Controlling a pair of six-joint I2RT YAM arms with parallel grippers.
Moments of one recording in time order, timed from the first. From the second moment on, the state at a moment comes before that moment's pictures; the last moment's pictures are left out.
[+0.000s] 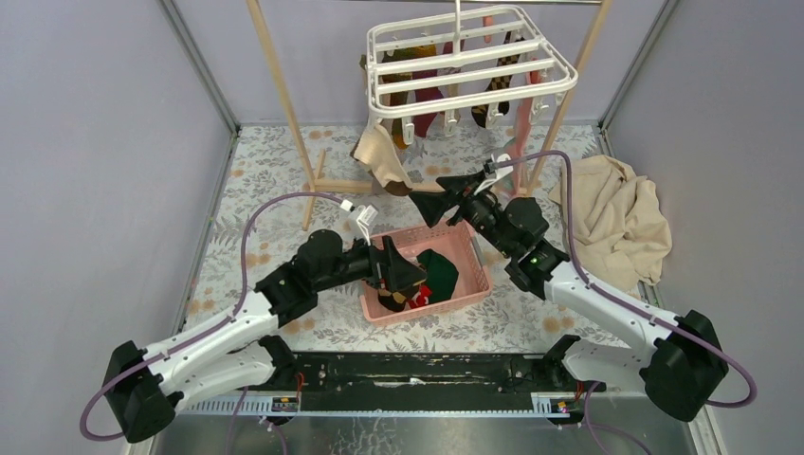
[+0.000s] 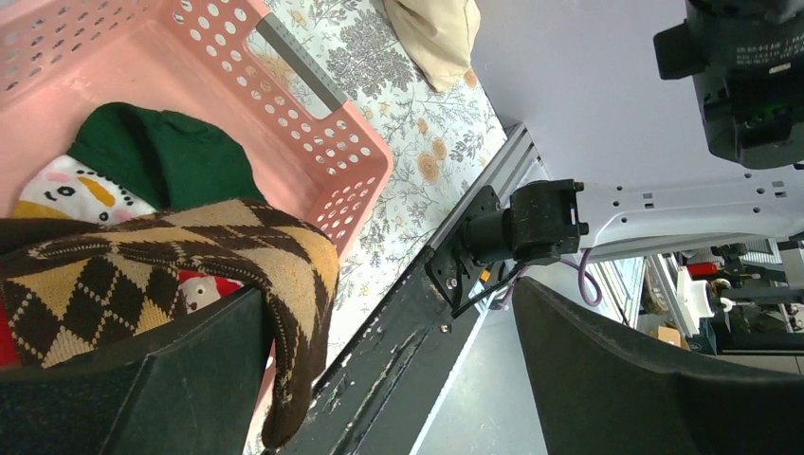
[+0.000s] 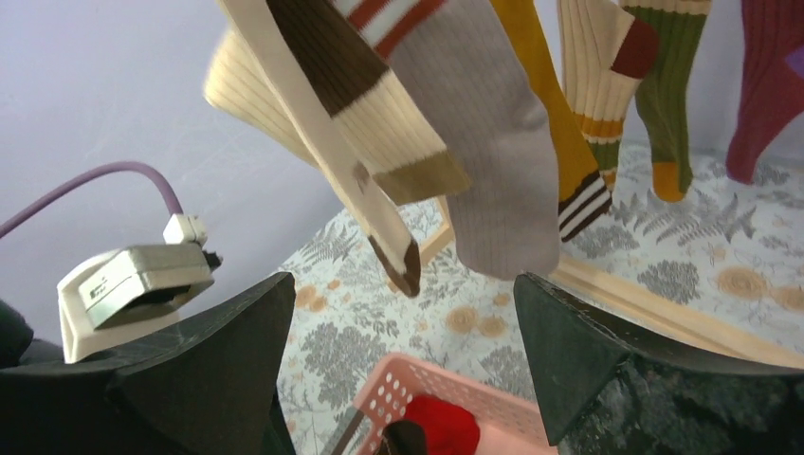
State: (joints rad) left arm -0.83 0.91 0.61 0.03 0.28 -0.75; right arm 0.72 1.11 0.73 0.51 -0.05 0.41
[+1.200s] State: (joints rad) left arm -0.83 0.70 0.63 -0.14 0.15 -0.72; right arm 0.72 1.45 0.93 0.73 -0.16 0.41
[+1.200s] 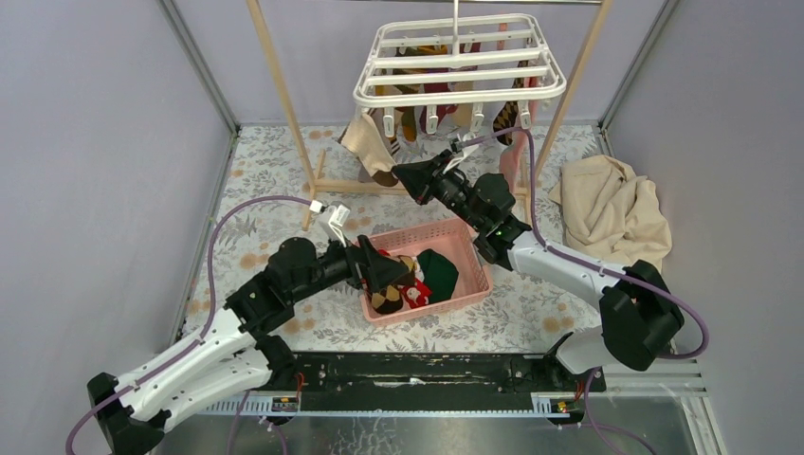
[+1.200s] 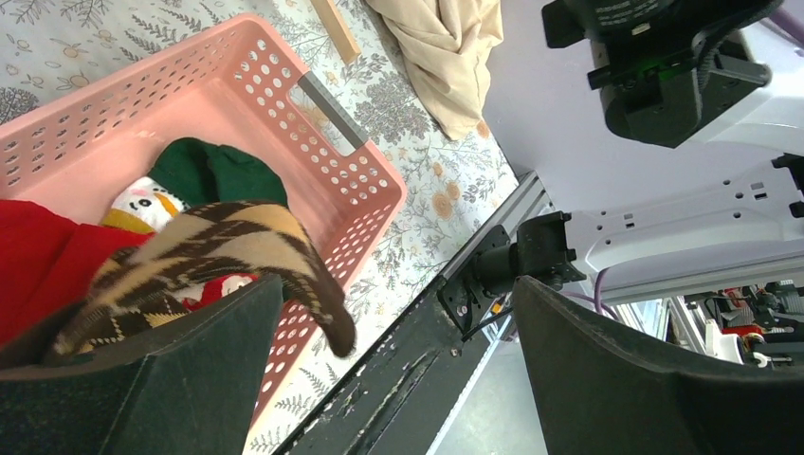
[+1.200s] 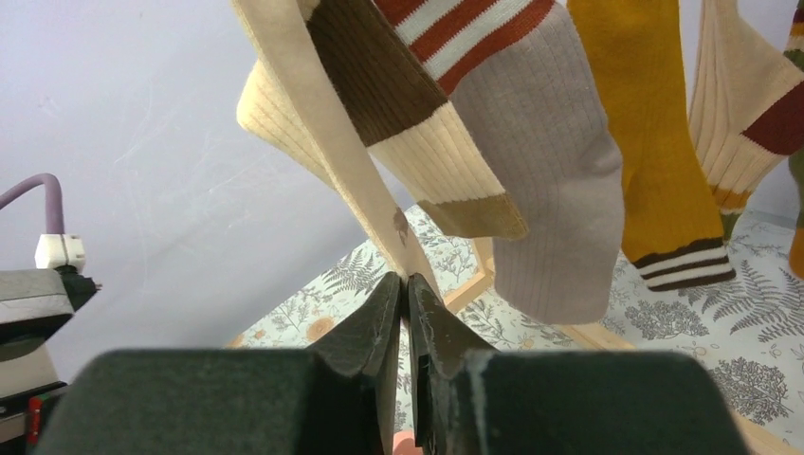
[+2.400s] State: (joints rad) left arm -0.83 0.76 0.77 -0.15 0.01 -0.67; right arm 0.70 1.07 0.78 0.60 -0.13 0.37
